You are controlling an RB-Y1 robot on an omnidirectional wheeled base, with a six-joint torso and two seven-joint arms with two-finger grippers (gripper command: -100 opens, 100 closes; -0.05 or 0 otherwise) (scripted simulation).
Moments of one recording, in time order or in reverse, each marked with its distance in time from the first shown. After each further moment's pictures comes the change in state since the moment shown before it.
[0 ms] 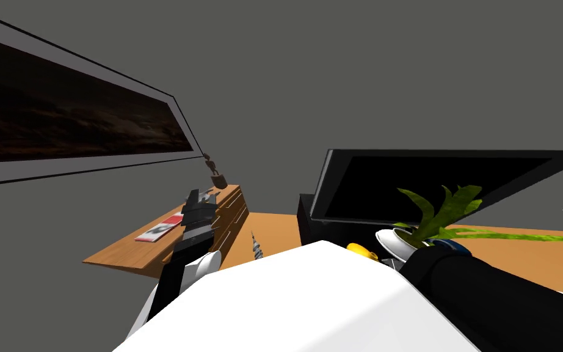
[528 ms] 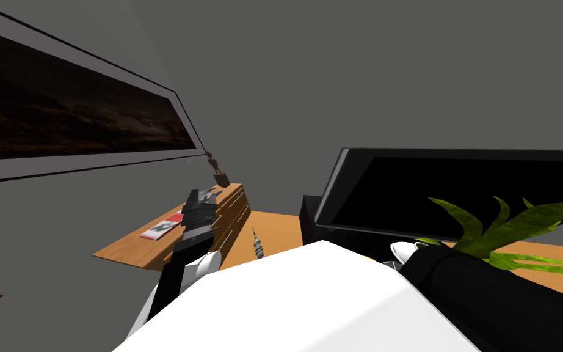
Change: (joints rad) left arm 0.000 0.000 0.000 0.000 0.000 0.000 0.000; right arm -0.026 0.037 0.025 0.039 0.031 0.021 0.022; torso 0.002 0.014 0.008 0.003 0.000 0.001
